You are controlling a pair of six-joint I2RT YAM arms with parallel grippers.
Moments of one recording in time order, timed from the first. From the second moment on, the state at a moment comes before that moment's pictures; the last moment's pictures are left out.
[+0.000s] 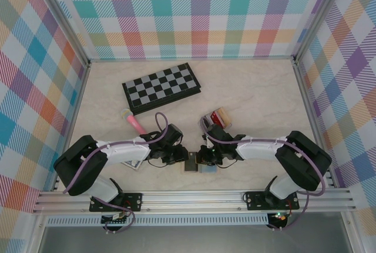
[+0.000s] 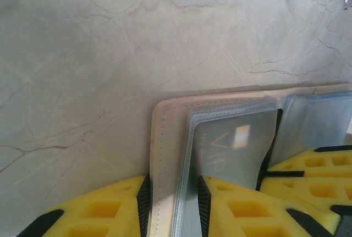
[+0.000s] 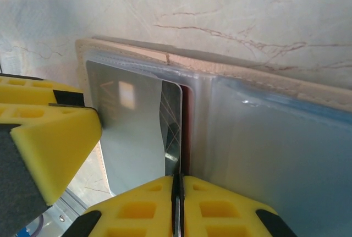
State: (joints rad) left arm -0.84 1.49 0.65 -0.26 0.24 -1.00; right arm 0.87 1.52 0.62 -0.14 -0.42 0.96
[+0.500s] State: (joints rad) left arm -0.84 1.33 0.69 -0.38 0.11 -1.01; right arm 0.75 1.19 0.80 -0.56 -0.14 0.82
